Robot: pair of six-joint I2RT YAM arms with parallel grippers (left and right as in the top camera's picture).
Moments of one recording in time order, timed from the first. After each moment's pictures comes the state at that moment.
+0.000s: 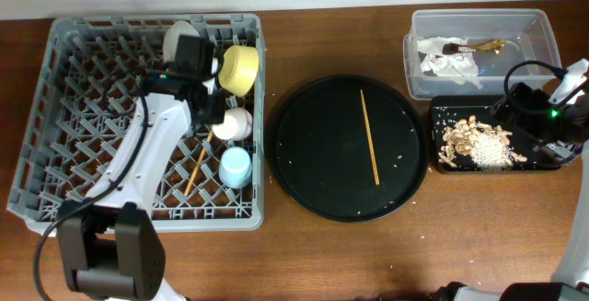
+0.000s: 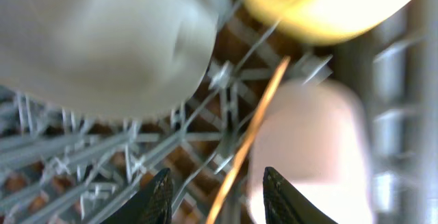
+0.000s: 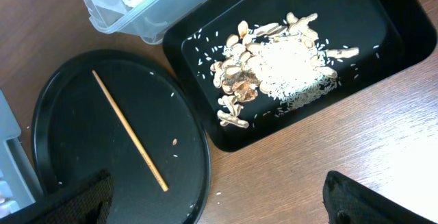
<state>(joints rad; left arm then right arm) -0.18 1.79 1.49 -0.88 -0.15 -0.05 -0.47 1.47 1.54 -1.24 -0.23 0.18</state>
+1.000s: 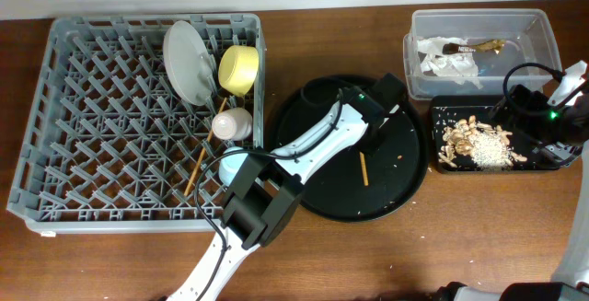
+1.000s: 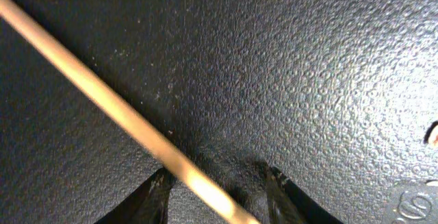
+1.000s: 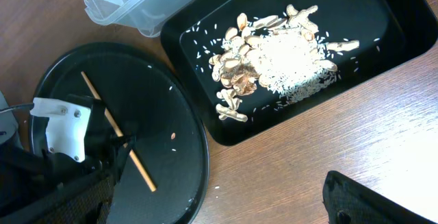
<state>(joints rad) -0.81 2.49 2.14 -0.95 -0.03 -0.07 -0.47 1.47 1.54 -1.26 -0.23 0.17</state>
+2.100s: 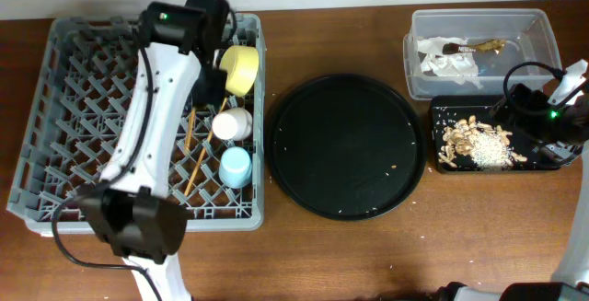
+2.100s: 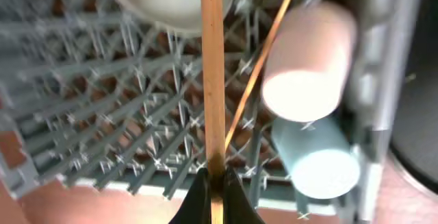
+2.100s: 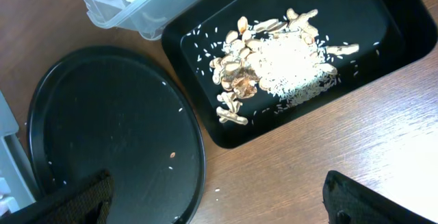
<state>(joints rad) -0.25 2.02 2.17 -1.64 -0.26 -0.11 -0.47 1.47 1.54 -1.25 -0.23 0.17</state>
